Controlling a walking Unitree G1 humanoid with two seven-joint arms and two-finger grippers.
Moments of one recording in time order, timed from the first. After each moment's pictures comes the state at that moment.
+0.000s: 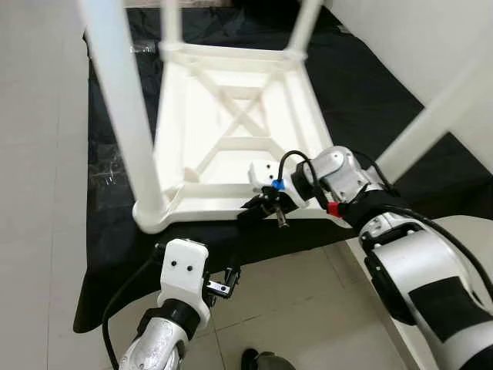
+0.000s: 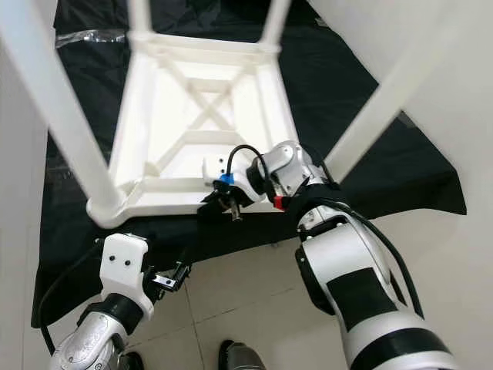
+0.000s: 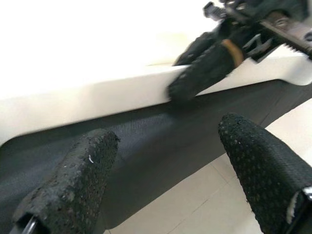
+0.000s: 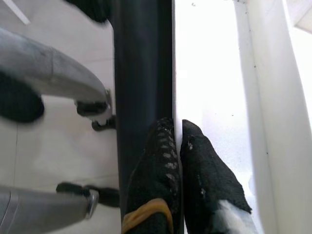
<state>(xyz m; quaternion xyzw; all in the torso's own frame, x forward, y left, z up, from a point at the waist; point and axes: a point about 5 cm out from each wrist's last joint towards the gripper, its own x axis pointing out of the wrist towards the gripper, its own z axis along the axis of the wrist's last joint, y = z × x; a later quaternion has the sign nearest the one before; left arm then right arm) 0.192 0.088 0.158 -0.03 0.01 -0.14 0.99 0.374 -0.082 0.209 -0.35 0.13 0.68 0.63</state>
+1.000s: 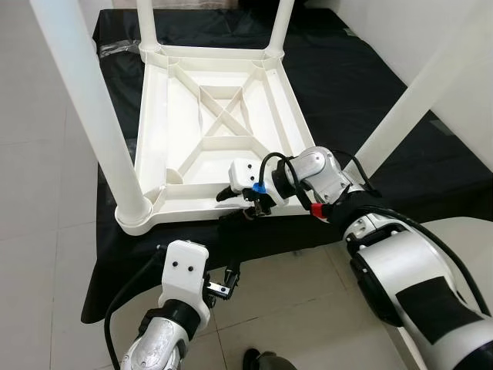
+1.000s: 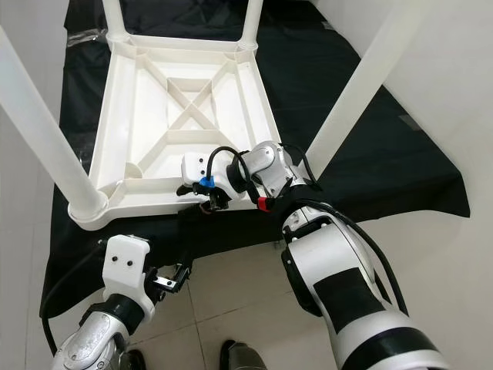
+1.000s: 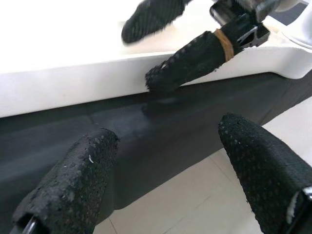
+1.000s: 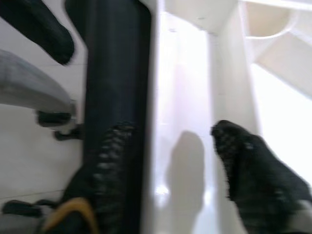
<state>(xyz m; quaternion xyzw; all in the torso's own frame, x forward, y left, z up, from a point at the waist) 0.196 0.088 0.153 -0.03 0.01 -0.15 0.99 0.379 -0.074 0.220 -0.39 0.05 0.64 0.66</state>
